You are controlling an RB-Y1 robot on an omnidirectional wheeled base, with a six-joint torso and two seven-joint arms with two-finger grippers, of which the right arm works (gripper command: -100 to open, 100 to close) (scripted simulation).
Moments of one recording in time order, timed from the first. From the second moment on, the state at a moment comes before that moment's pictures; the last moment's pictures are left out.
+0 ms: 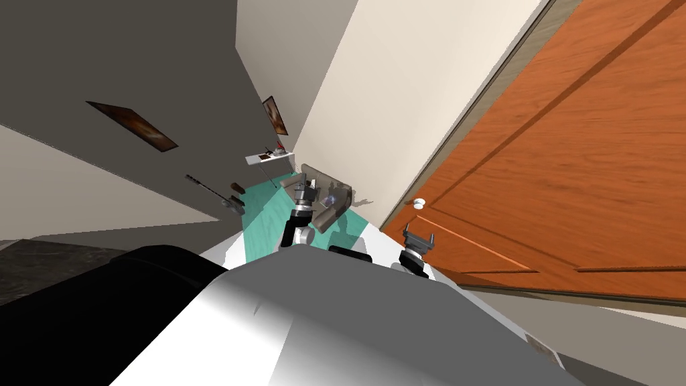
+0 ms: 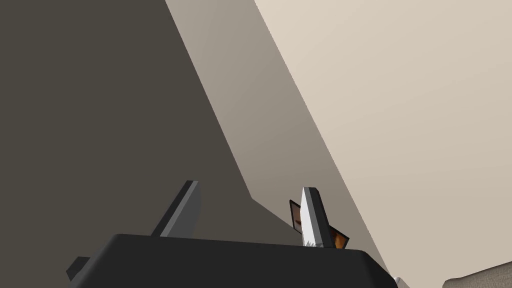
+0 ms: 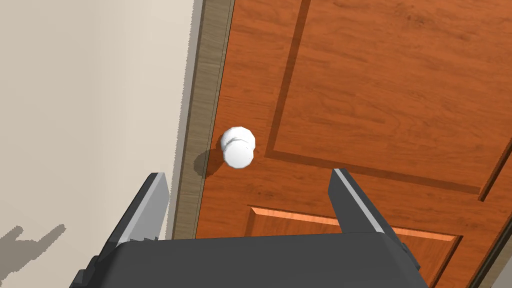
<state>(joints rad) 0.34 -0.20 0.19 -1.40 -0.84 -0.91 -0.77</state>
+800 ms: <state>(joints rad) 0.30 -0.23 0.22 -1.22 -0.98 -0.96 -0.91</state>
